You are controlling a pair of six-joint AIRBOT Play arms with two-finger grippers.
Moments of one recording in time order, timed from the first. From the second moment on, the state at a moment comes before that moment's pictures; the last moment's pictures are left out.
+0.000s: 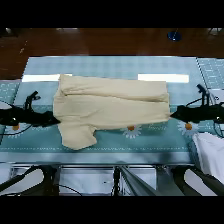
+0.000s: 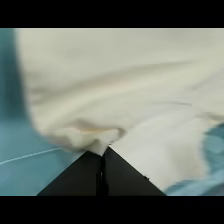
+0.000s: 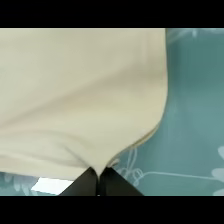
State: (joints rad) left arm 0.38 -1.21 0.67 0.90 -1.22 -1.02; right arm -0.36 -1.03 0.70 -0.96 1.15 1.21
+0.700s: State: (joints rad) left arm 0.30 -1.24 0.97 0.60 -1.06 -0.98; right arm -0.22 -1.17 0.97 -0.90 0.86 1.19
